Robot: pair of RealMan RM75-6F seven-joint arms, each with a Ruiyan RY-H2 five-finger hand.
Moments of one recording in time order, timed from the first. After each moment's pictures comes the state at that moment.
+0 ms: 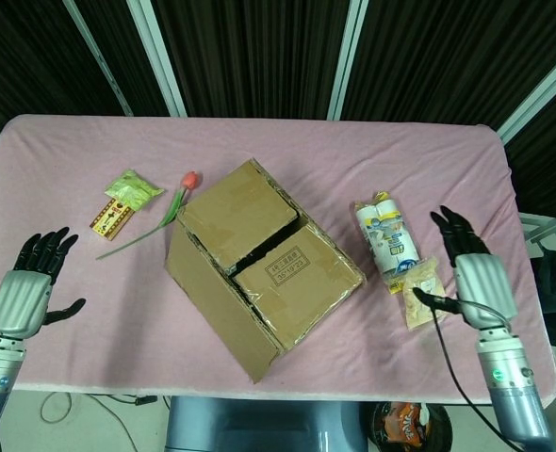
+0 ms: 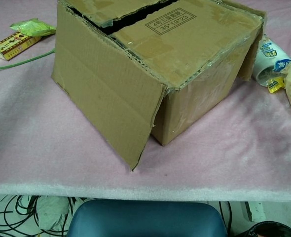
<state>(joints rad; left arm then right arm) -0.25 -1.18 -0.07 -1.62 1.52 1.42 0.07 0.34 -1.03 0.16 -2.07 -1.28 1.44 -0.23</state>
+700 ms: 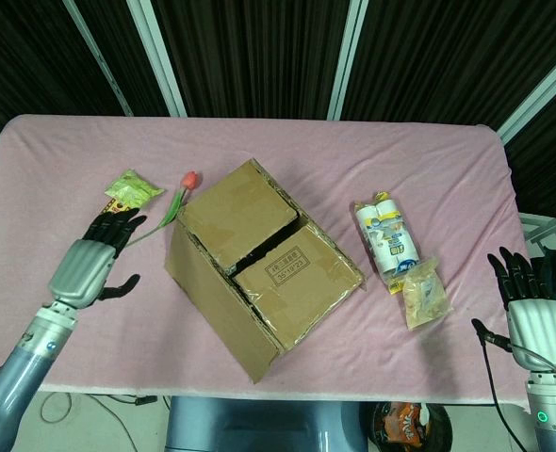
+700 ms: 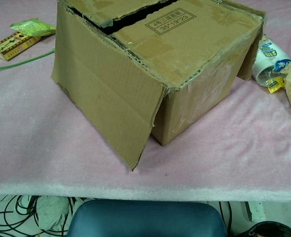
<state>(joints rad) -0.48 -1.06 -0.21 -1.96 1.28 1.08 0.20 0.15 -1.16 0.05 -1.63 -1.51 1.61 -0.11</state>
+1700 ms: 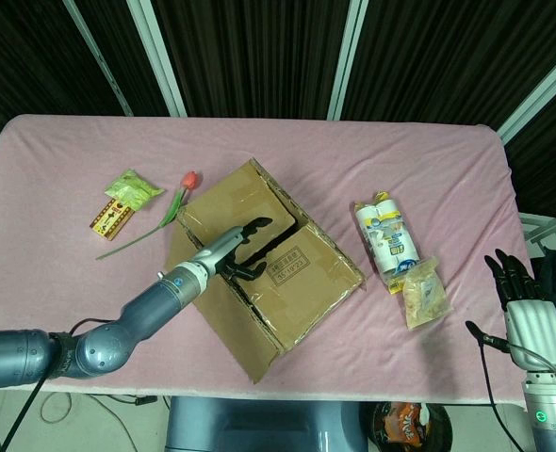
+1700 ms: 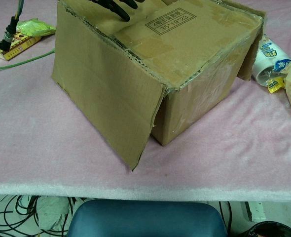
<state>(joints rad) -1.22 -1.17 -0.33 -1.91 0.11 0.63 -0.03 0.12 -1.17 0.08 -1.63 -1.51 1.56 -0.02</state>
